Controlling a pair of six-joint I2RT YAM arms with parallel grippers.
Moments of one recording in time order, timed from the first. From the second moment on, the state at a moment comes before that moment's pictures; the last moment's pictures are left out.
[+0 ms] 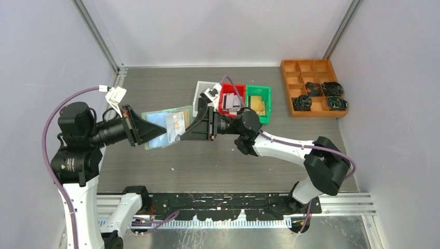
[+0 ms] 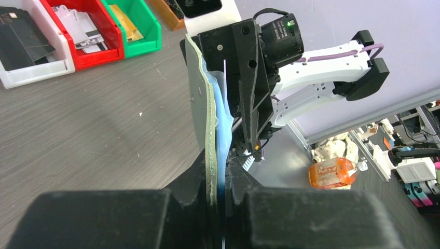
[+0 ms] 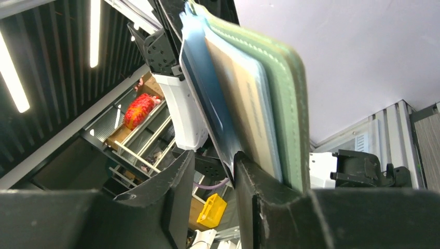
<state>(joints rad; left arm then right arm) 0.03 0.80 1.42 -0.96 1.04 -0.34 0.92 1.53 0.93 1.17 -0.74 1.42</state>
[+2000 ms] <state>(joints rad) 0.03 0.83 1.50 -1.12 0.94 -0.05 0.24 1.84 1.42 -0.28 -0.43 0.59</state>
